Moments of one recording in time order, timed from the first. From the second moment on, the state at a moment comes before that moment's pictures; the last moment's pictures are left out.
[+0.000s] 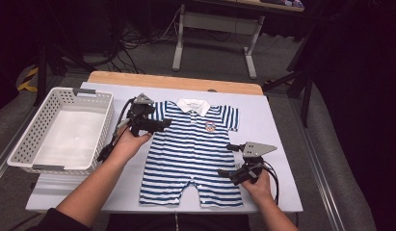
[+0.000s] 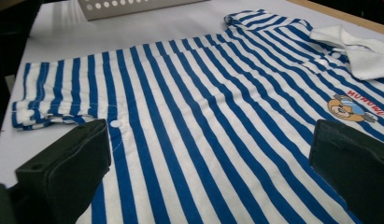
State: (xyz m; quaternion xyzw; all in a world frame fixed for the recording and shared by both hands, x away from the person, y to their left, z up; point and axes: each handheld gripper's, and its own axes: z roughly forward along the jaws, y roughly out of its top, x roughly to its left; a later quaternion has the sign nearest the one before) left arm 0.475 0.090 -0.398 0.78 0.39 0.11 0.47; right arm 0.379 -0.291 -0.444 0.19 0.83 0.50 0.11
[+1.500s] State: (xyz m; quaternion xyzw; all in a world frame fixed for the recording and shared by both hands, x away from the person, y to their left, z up) left arm 0.543 0.105 -0.456 0.74 0.57 0.17 0.31; right arm 0.377 -0.293 -0.443 0.21 0.83 0.50 0.14
